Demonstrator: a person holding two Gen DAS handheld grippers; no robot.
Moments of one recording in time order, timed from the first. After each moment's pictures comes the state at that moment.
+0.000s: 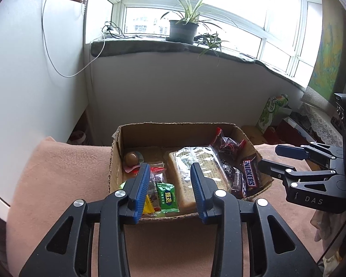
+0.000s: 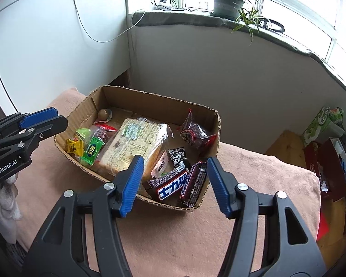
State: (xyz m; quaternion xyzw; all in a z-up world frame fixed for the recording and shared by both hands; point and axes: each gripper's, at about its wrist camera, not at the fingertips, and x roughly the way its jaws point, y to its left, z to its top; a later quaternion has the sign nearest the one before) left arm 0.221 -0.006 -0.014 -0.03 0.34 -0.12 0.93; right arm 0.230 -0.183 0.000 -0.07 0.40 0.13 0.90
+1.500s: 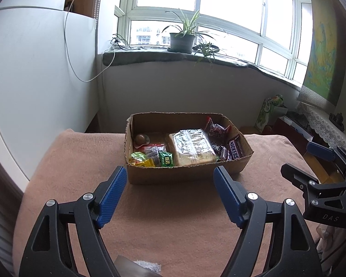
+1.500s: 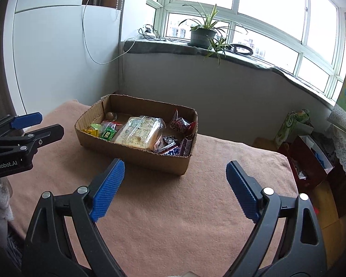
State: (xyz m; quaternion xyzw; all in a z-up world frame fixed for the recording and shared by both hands) left arm 0.128 -0.001 -0.005 -0.02 0.31 -0.10 0.94; right arm 0.103 -0.185 0.018 -0.08 0.31 0.06 0.95
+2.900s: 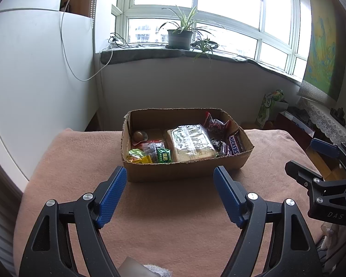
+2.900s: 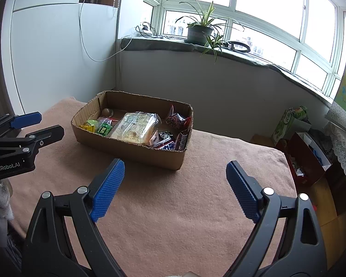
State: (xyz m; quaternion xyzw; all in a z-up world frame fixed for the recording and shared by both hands) left arm 0.127 -0.009 -0.010 -0.01 0.32 -0.10 0.94; right arm 0.100 -0.193 0.015 -0.08 0.31 0.06 0.94
